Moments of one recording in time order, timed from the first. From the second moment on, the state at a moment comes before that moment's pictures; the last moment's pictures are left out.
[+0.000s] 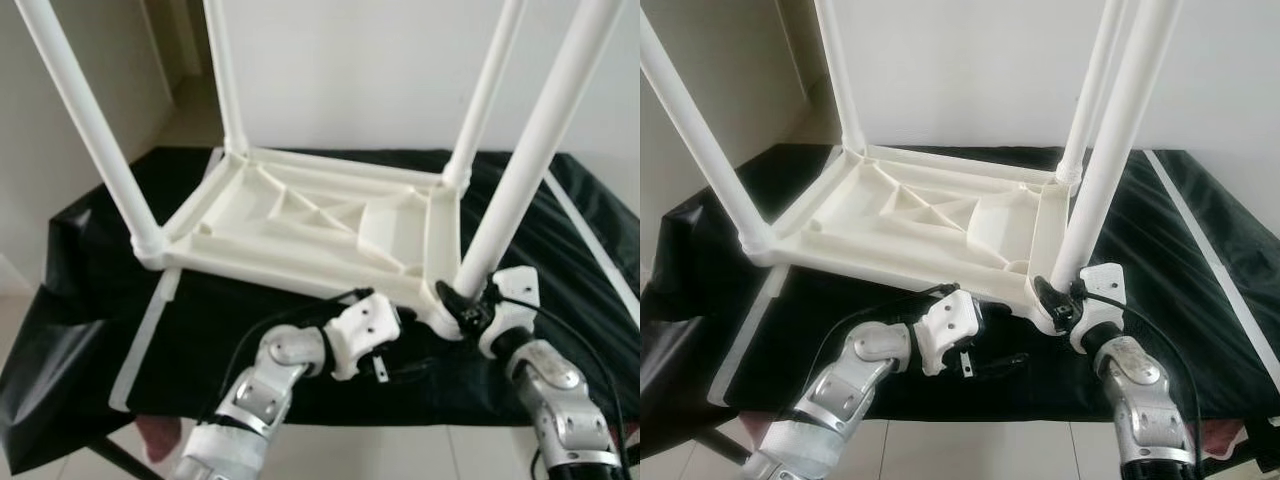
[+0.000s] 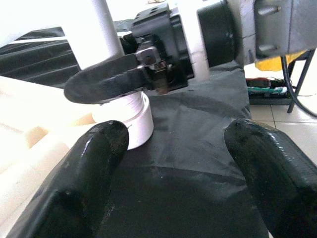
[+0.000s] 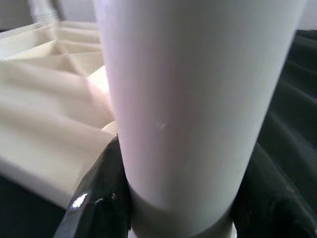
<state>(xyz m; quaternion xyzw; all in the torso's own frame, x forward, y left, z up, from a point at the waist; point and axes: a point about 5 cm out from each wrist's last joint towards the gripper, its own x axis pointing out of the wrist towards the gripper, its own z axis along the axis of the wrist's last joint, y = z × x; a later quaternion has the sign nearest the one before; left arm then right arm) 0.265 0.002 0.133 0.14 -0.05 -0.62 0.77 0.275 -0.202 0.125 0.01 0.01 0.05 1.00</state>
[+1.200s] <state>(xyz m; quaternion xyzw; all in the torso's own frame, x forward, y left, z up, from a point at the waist) 0.262 -0.003 0.133 0.14 -0.05 -0.63 0.76 0.272 -0.199 0.129 0.05 -0.02 -0.10 0.99</state>
